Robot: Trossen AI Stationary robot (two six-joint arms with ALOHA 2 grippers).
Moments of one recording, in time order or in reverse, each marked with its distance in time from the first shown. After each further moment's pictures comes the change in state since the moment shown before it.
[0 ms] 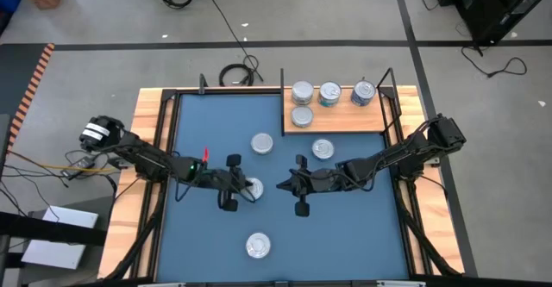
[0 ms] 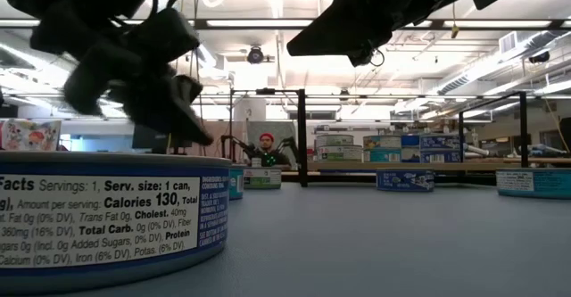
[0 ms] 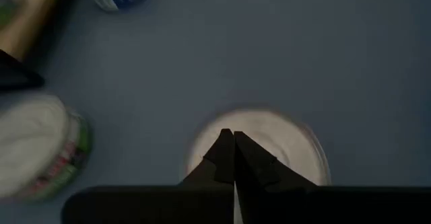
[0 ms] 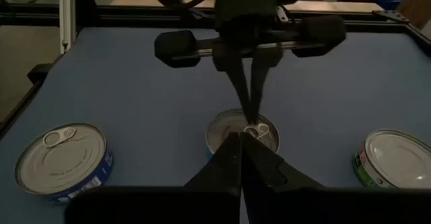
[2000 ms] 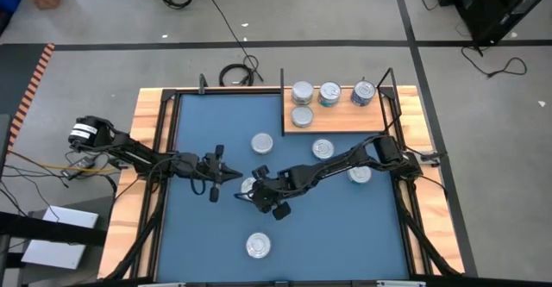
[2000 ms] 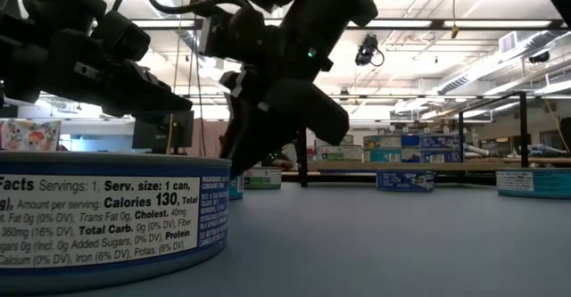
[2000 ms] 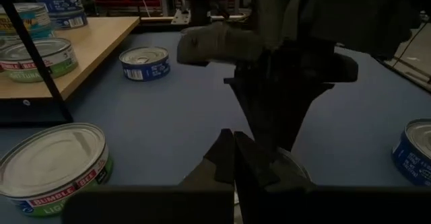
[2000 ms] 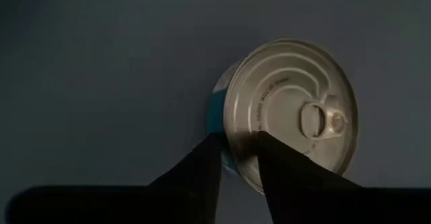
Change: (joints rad) left arm 0.116 -0.137 -0.438 0.763 0.165 0.002; right arm -0.076 0.575 0.721 -0.728 -0.149 -0.547
